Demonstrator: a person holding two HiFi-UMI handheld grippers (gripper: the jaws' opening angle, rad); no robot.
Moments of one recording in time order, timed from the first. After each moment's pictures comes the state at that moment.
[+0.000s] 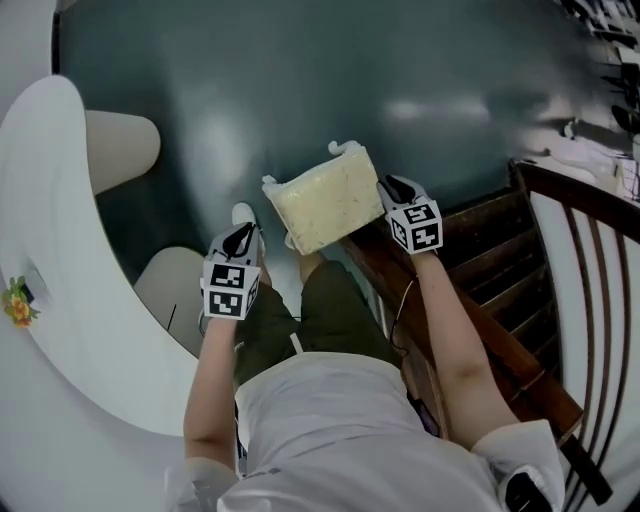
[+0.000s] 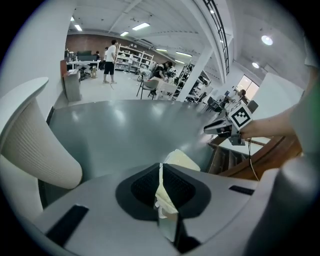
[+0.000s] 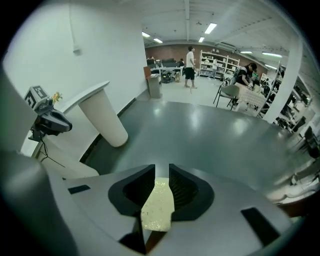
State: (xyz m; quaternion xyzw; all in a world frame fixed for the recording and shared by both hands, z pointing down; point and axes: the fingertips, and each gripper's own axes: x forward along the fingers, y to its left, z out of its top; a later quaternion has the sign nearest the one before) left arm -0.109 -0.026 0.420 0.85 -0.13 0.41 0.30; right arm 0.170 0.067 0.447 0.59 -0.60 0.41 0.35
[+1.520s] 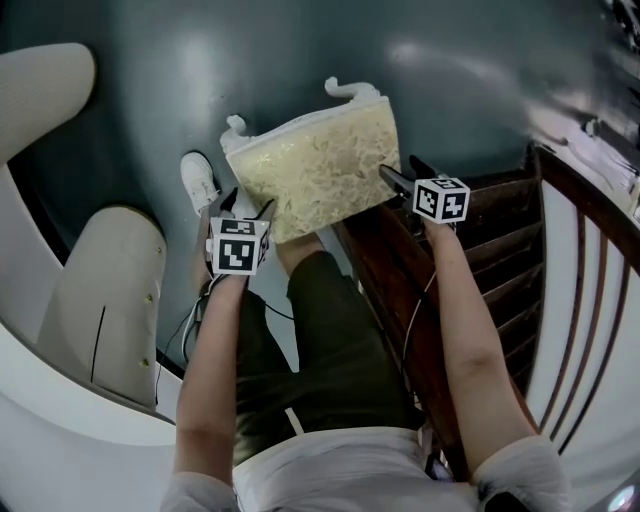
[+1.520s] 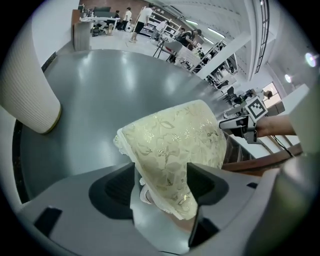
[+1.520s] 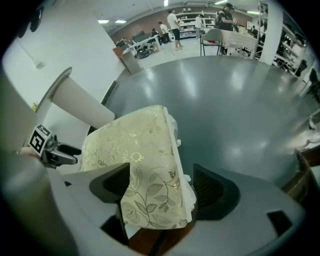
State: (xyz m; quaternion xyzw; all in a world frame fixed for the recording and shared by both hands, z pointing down) left arm -0.084 0.112 0.675 0.73 -0.14 0.51 0.42; right arm 0.218 0.206 0.684 0.54 -0.52 0.60 0.29
